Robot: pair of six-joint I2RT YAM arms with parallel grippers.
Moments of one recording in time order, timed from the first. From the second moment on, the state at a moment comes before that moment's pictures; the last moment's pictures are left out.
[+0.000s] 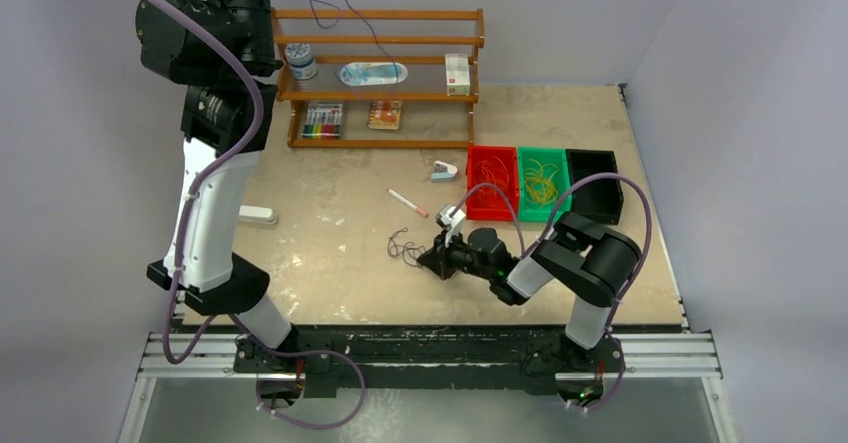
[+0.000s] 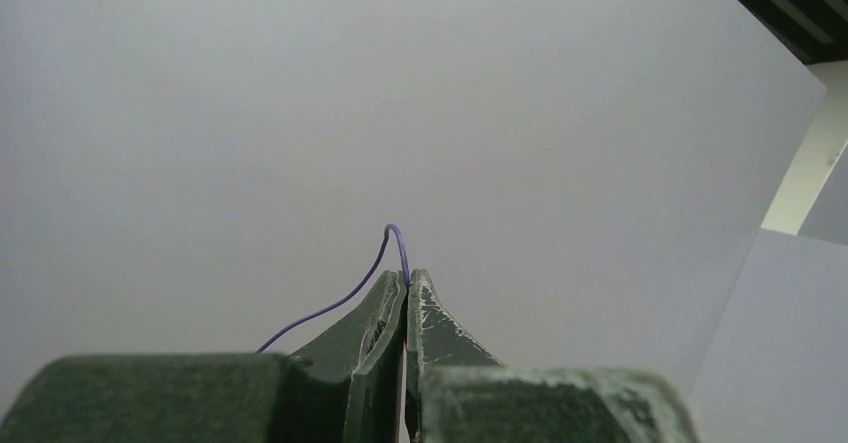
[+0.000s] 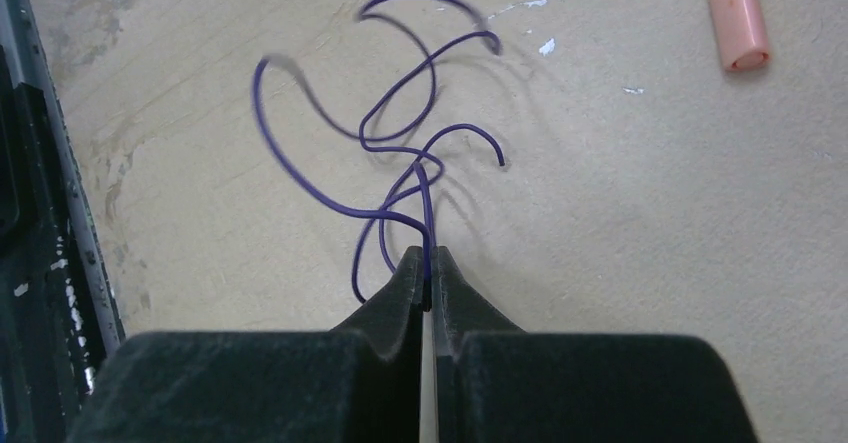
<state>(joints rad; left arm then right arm) -0.52 1.65 2.49 -0.02 -0.40 -0.11 0.86 1.80 0.39 1.07 -0.19 0.33</state>
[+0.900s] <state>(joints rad) -0.52 1.49 2.14 0.02 -0.41 -0.10 0.86 0.99 0.51 0.47 0.02 0.19</state>
